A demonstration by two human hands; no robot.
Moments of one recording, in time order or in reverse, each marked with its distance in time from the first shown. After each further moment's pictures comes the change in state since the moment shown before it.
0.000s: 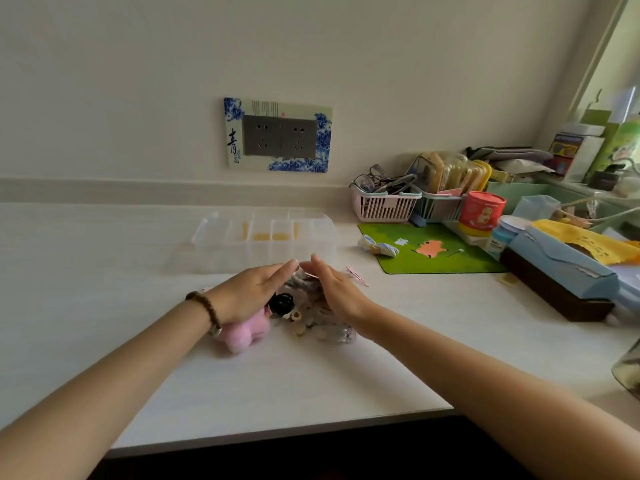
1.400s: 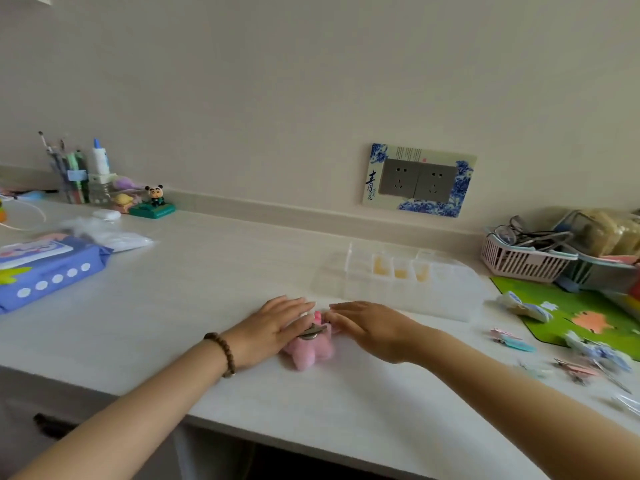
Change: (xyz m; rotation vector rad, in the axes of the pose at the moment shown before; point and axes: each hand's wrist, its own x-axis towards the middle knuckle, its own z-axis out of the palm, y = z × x) left_hand -0.122 -0.119 -0.085 0.198 0.137 -0.135; right_hand 0.036 -0.073 0.113 -0.831 -0.504 -0.371
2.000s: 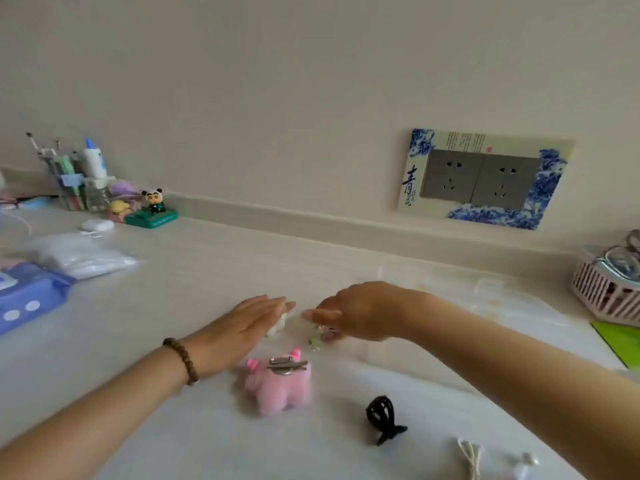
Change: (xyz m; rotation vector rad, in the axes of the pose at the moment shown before) left_hand 0.076 -0.065 -0.047 -0.060 0.034 -0.178; right_hand 0.141 0.036 -0.055 -0.212 -0.172 0.008
